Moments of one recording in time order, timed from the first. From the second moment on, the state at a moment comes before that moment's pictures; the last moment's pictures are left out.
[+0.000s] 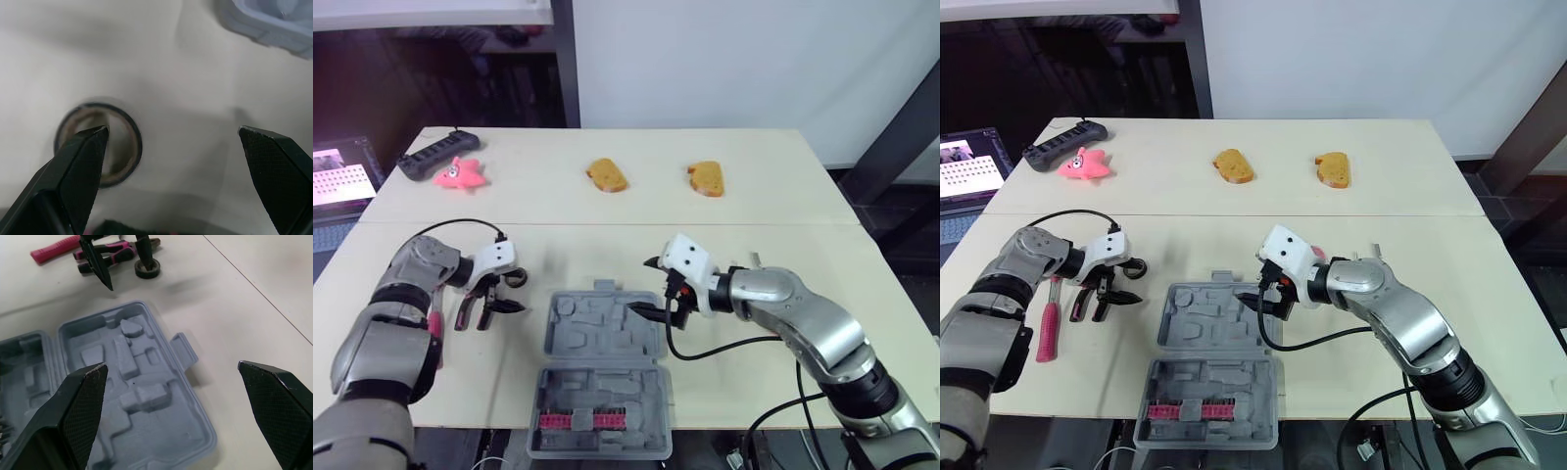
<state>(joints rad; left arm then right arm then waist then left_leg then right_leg) -0.93 0.69 -0.23 1.28 0.22 -0.34 -1.34 -0.47 -0.61 0.30 -0.51 0.38 0.89 0.65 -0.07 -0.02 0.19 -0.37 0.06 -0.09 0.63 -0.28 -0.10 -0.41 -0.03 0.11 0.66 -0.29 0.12</state>
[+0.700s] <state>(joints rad) -0.96 0.69 -0.21 1.26 0.23 -0.40 -1.42 -0.45 -0.59 0.30 -0.54 0.37 0.91 0.62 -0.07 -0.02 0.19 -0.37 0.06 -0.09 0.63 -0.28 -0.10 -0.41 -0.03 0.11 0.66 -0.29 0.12</state>
